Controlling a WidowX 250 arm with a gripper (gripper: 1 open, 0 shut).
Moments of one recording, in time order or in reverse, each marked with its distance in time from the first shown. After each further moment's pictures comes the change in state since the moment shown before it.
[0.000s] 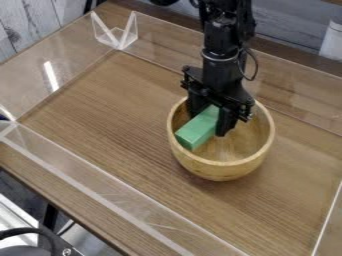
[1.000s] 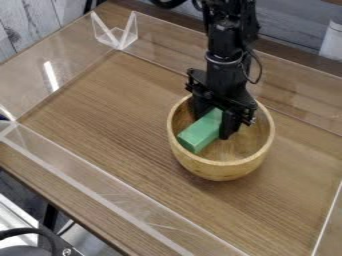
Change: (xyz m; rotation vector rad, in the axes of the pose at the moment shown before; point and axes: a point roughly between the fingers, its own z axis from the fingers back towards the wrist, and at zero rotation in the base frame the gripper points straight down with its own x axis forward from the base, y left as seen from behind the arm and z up) arm 0.000 -0.007 -0.002 -0.015 0.006 -0.040
